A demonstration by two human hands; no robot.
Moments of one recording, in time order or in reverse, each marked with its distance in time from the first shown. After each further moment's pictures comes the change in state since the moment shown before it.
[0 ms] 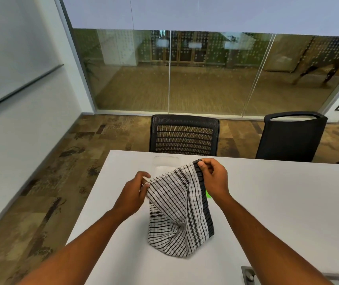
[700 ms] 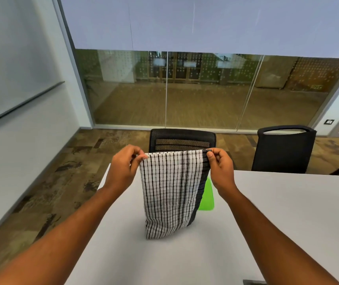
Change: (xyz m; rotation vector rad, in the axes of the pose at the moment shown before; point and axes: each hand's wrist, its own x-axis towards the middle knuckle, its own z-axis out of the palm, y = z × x) left_hand 0.051 0.062 -0.090 -0.045 0.394 0.458; right_hand 0.023 -0.063 -0.023 0.250 0.026 -0.107
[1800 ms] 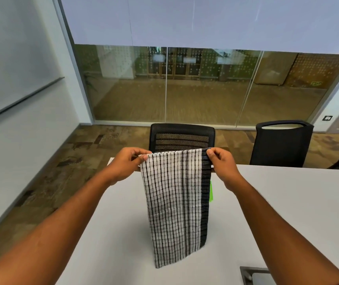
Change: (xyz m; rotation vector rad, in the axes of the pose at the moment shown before) left_hand 0.001 0.014 -0.017 -0.383 -0.474 -0.560; right_hand -0.012 -0.016 -0.025 -0.113 -0.217 0.220
